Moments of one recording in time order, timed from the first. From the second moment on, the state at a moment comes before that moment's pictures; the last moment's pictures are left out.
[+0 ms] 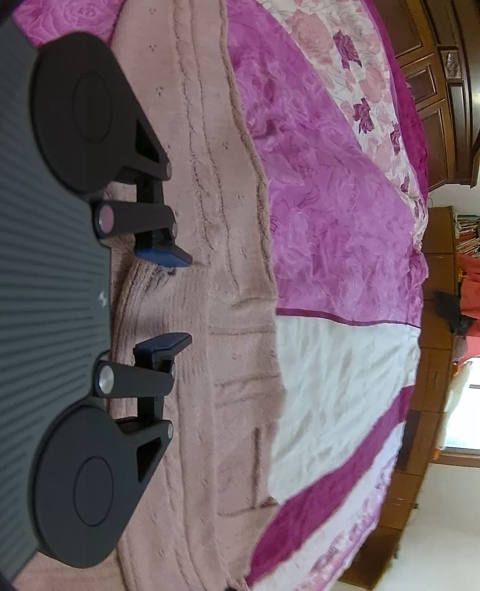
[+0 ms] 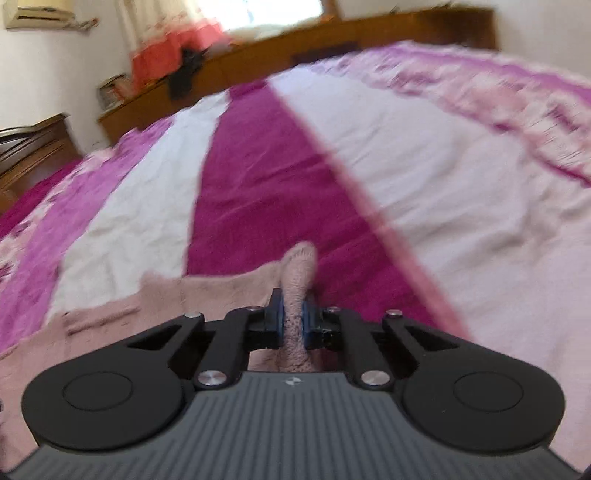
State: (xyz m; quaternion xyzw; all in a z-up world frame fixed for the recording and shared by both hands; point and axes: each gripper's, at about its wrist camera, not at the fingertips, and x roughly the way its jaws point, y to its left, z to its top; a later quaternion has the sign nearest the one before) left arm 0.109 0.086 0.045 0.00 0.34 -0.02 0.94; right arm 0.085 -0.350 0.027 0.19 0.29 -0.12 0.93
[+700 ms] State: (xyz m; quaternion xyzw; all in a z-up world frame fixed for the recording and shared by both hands) left arm 0.092 0.102 0.065 0.00 0.35 0.01 0.94; right arm 0.030 -0.336 0.051 0.24 0.27 -0.10 0.93
